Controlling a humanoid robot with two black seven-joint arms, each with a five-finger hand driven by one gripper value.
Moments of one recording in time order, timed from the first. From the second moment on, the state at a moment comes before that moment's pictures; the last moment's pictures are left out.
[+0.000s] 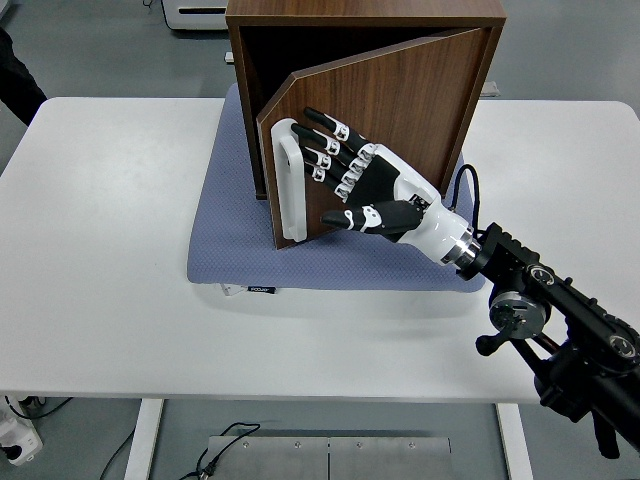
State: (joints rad) left arm 0.16 0.00 -0.17 -0.25 0.08 0.12 -0.05; right arm 0.53 -0.08 0.93 1.19 -0.72 0.55 0.33
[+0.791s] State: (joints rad) left arm 0.16 0.00 -0.17 -0.25 0.08 0.12 -0.05; right arm 0.55 0.00 0.93 1.10 -0.72 0.45 0.33
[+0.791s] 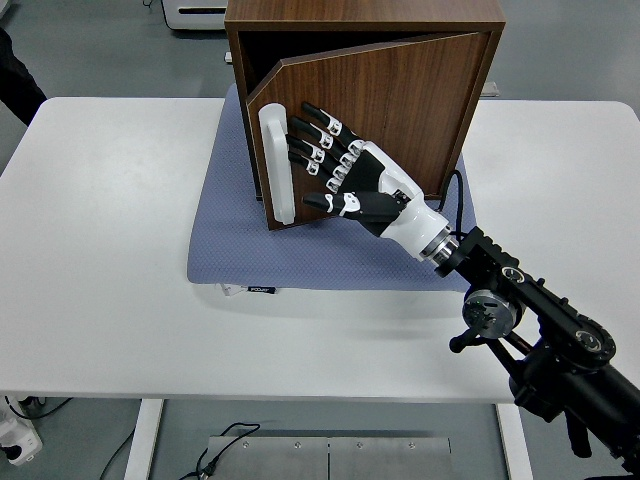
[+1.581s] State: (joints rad) left arm 0.16 0.00 -0.17 -0.25 0.08 0.12 -0.05; right arm 0.64 0.00 0.94 1.03 -0.72 0.28 0.33
